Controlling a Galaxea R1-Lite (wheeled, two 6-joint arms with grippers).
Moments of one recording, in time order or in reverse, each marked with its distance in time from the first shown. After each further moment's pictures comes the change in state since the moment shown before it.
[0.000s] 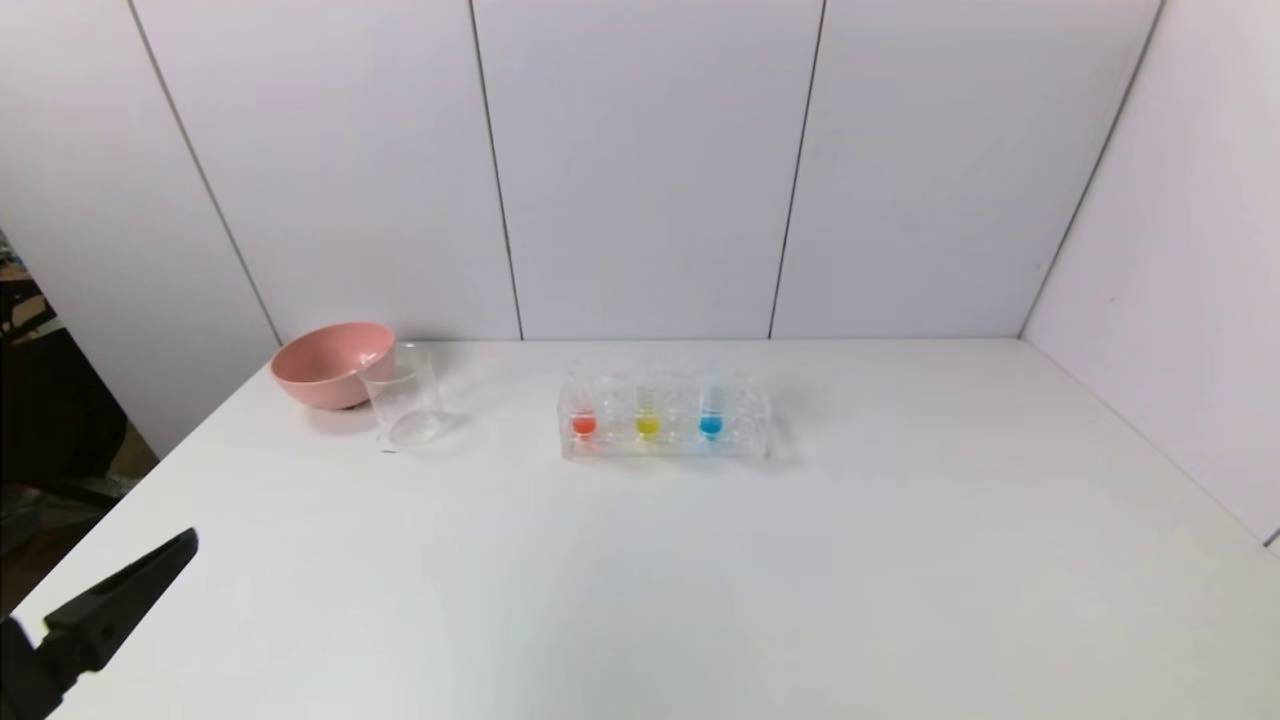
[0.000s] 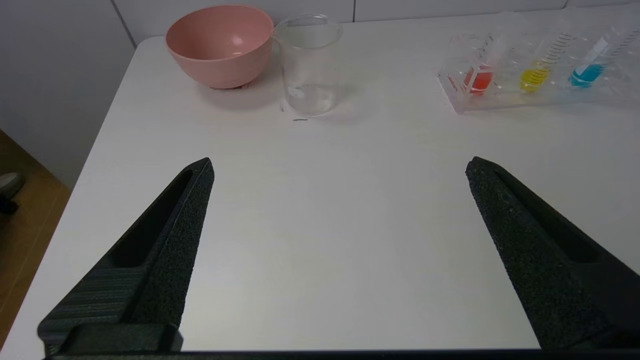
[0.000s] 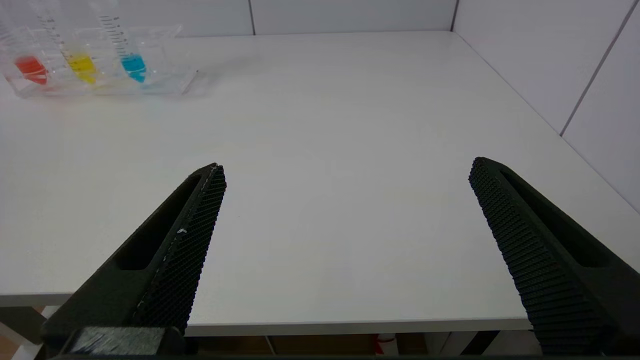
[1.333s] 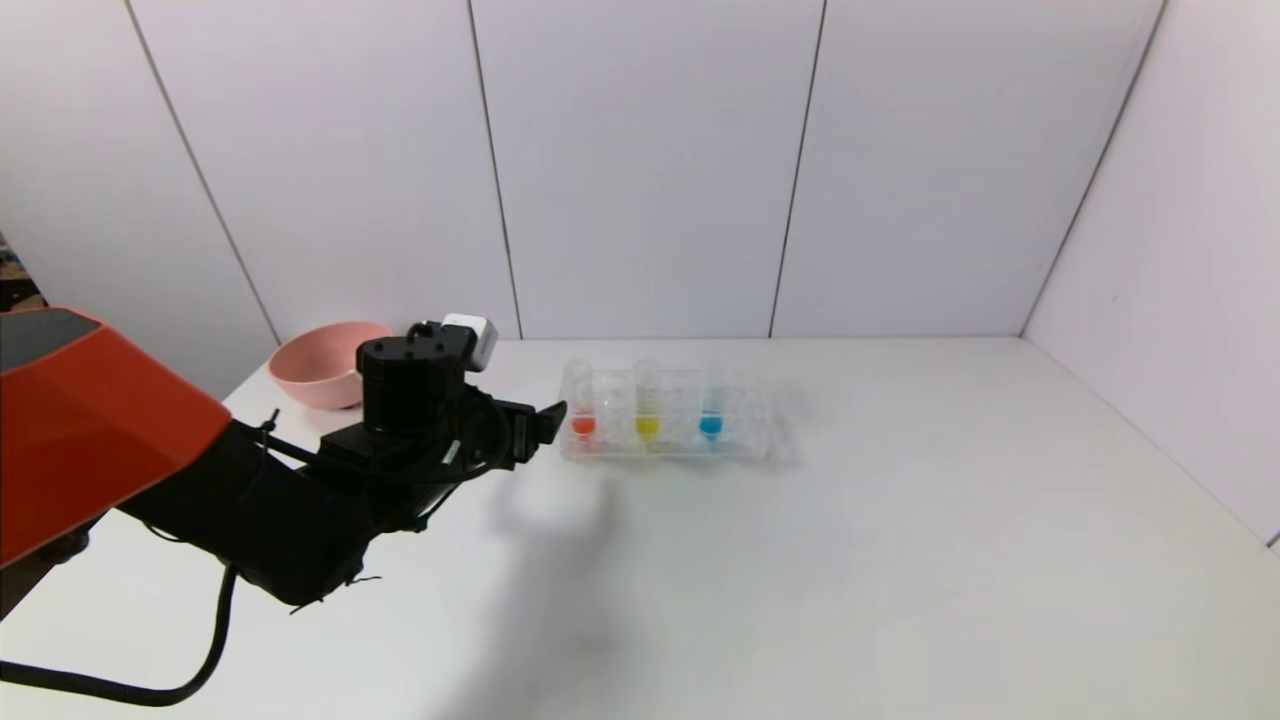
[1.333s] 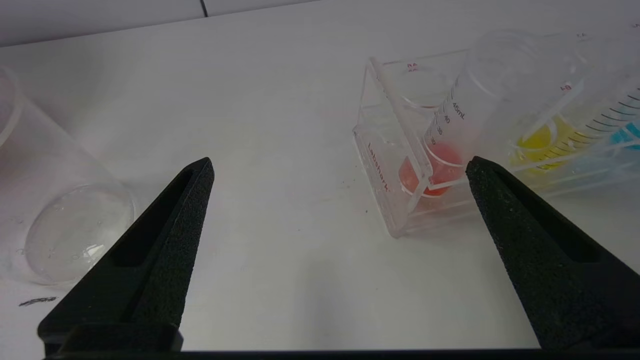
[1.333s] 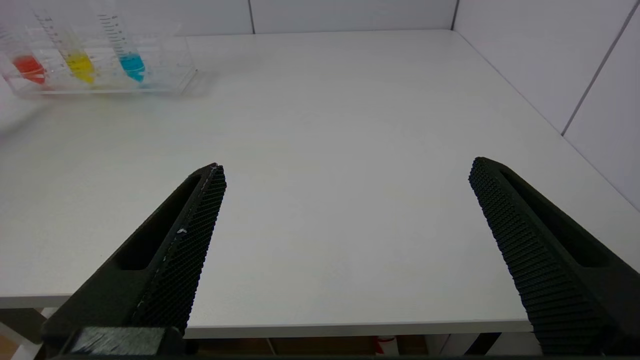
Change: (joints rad) left arm -0.403 1.187 -0.440 -0.677 0.246 -0.077; right arm 0.000 0.000 0.000 0.000 0.000 0.000
